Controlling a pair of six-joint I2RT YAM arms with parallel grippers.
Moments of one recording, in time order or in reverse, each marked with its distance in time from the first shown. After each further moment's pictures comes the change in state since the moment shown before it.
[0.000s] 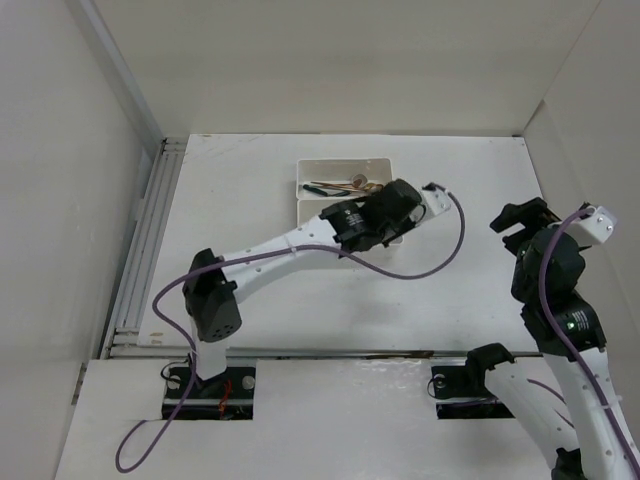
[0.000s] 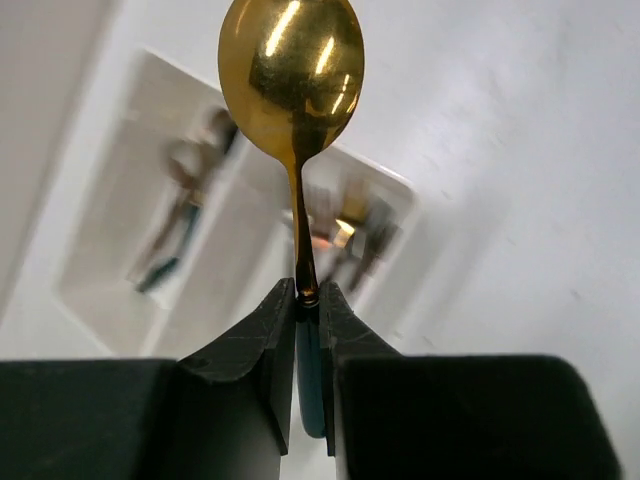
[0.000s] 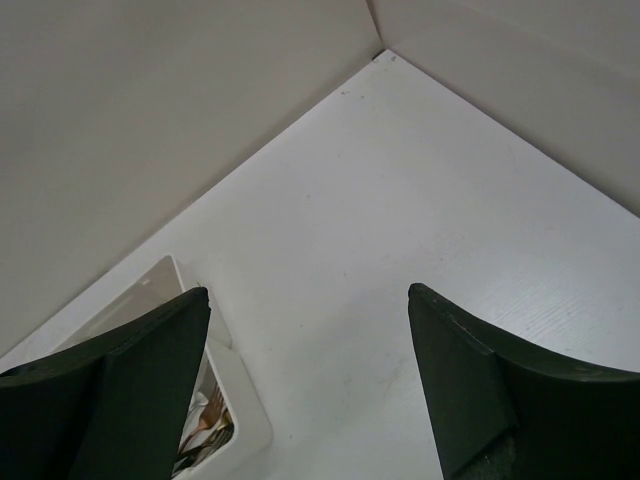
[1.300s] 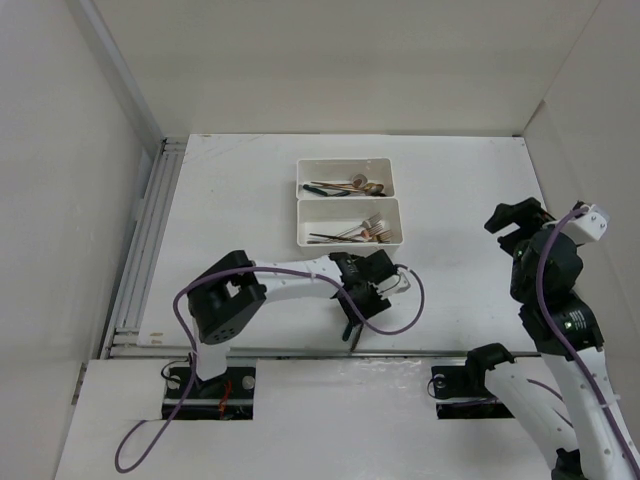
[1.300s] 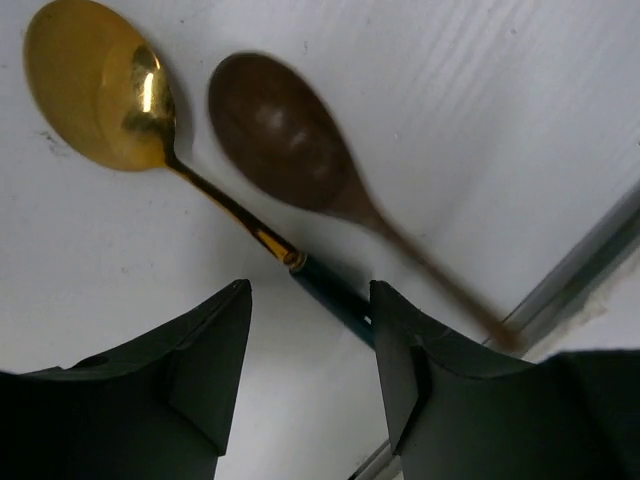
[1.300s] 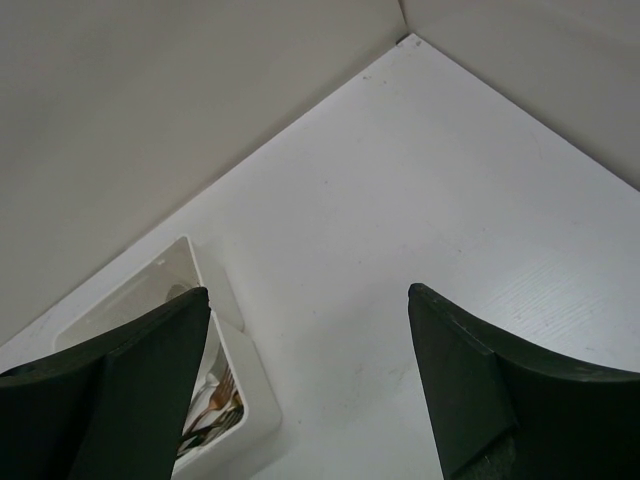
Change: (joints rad) left arm -0.048 -0.018 -0.528 0.019 0.301 -0.213; right arm 0.000 0.005 -0.023 0.037 -0.064 -0.001
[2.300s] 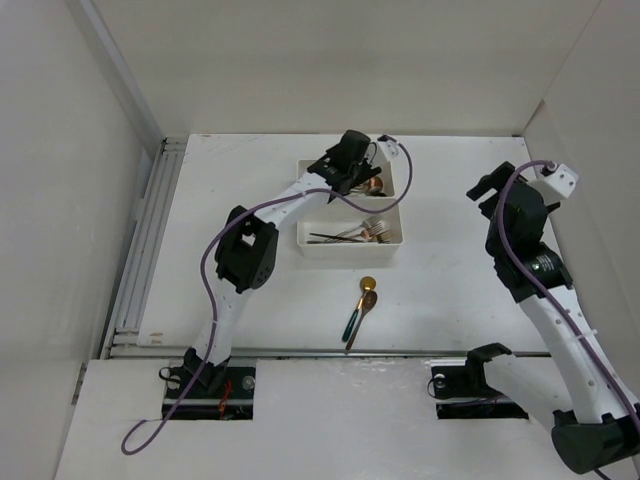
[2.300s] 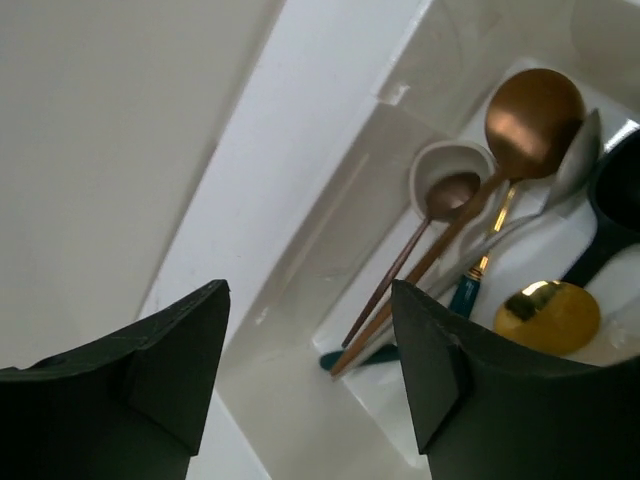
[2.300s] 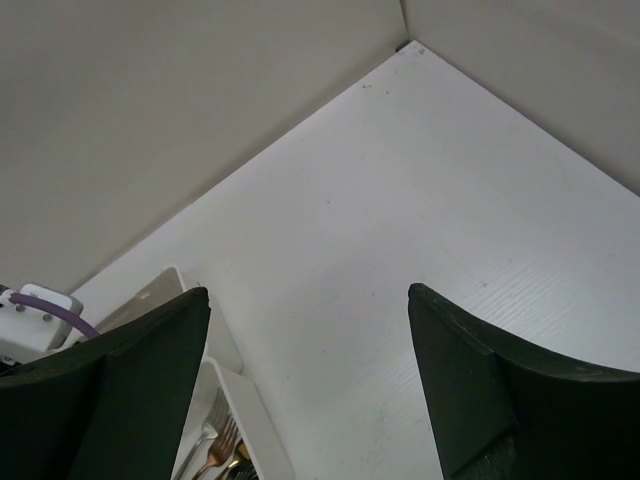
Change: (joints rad) left arm 0.466 0.425 0.755 0.357 -0.298 0.622; right arm 0.000 0.304 0.064 0.188 0.049 -0.021
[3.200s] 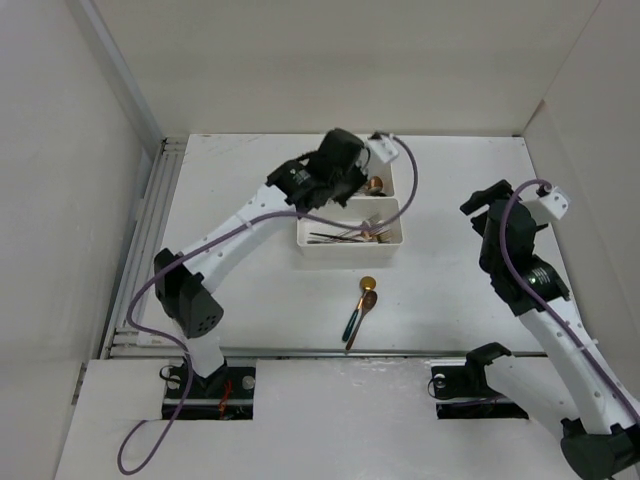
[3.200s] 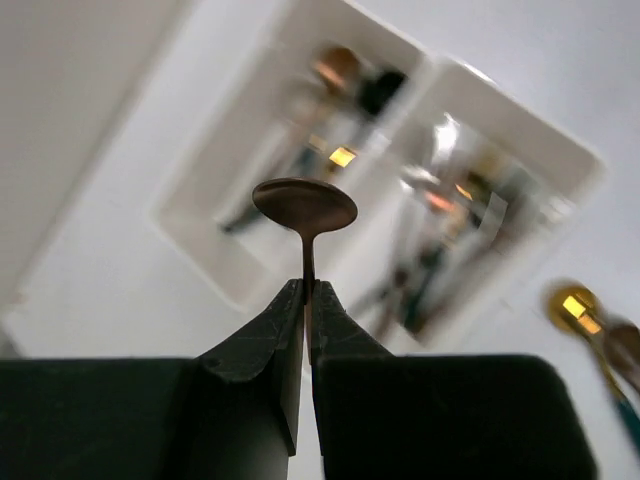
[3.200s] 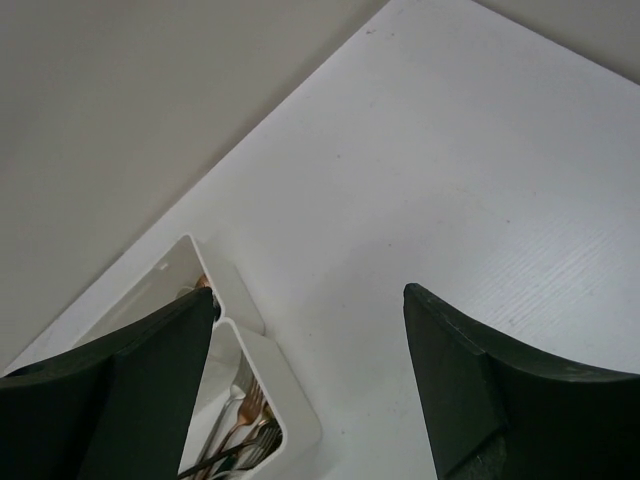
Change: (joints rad) left arm -0.172 -0.537 -0.208 -0.507 0.147 -0.386; right arm 0.087 -0.093 -0.087 -0.101 0.063 0.204
